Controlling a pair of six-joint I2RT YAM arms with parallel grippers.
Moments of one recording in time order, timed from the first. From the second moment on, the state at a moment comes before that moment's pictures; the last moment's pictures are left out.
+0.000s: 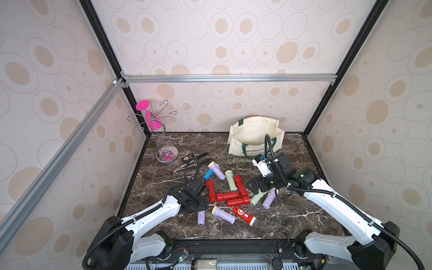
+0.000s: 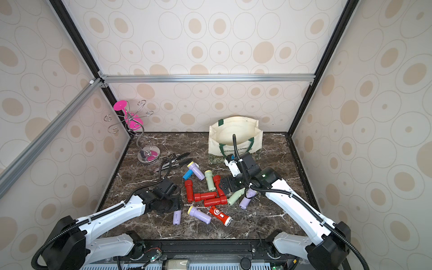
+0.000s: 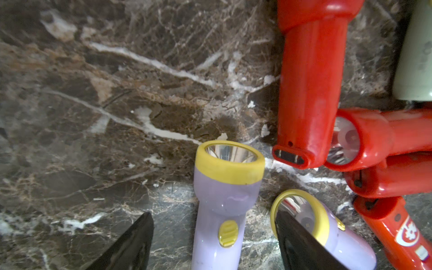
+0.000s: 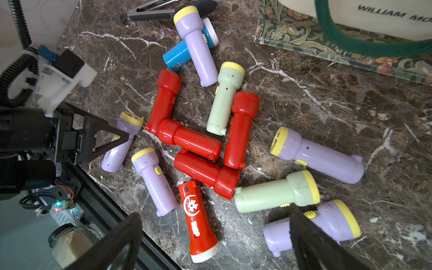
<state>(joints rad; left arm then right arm) -0.67 1.18 0.63 -0.69 -0.03 -0.85 0.60 1.18 1.11 -0.85 -0.17 0.20</state>
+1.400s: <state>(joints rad) -0.73 0.97 0.48 -0.46 -0.17 -1.03 0.58 1.23 1.21 -0.87 -0.22 0.18</state>
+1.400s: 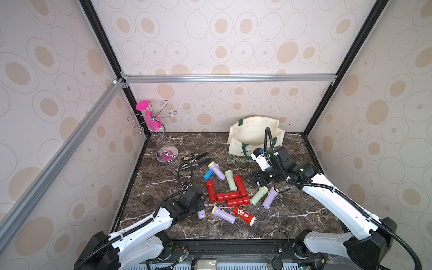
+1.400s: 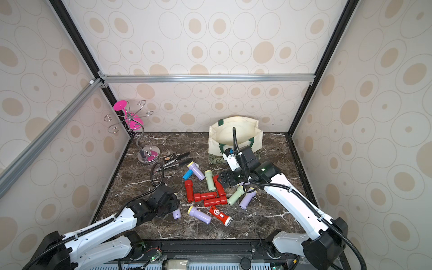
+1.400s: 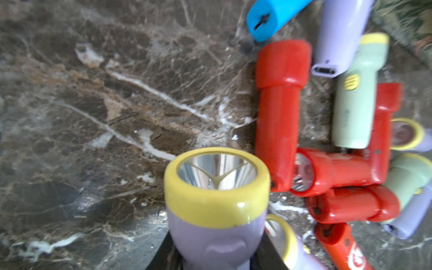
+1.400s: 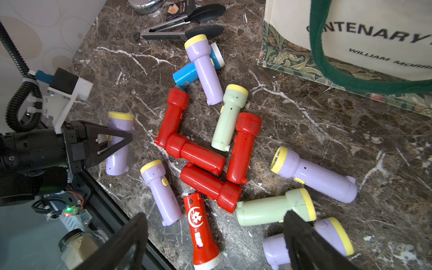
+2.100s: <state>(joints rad) -0.73 1.18 0.84 -0.09 -0.11 -1.03 0.47 1.36 1.21 -0.64 -0.83 0.31</state>
